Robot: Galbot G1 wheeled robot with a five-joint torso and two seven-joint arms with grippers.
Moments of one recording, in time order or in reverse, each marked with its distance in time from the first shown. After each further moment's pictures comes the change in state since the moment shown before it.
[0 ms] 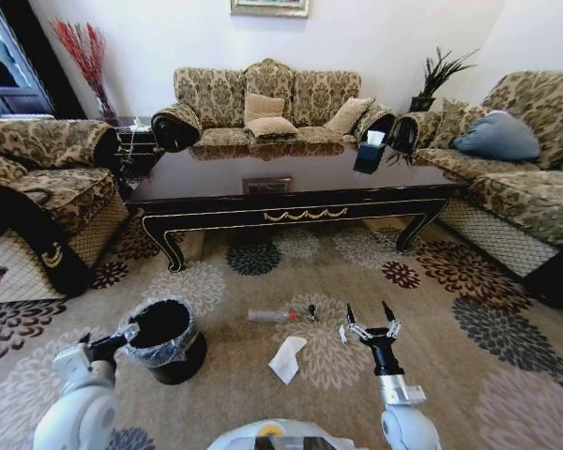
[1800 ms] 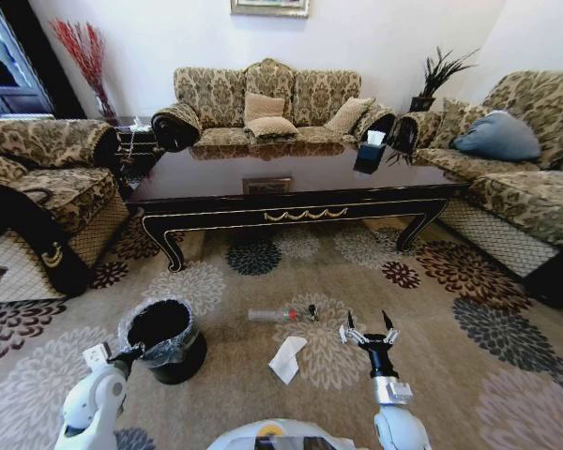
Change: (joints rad) left arm -0.115 -0.027 -0.024 0.313 0.021 0.068 0.139; right arm 0.032 0.005 -0.023 -0.086 -0.086 -0.043 0.111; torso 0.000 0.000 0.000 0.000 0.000
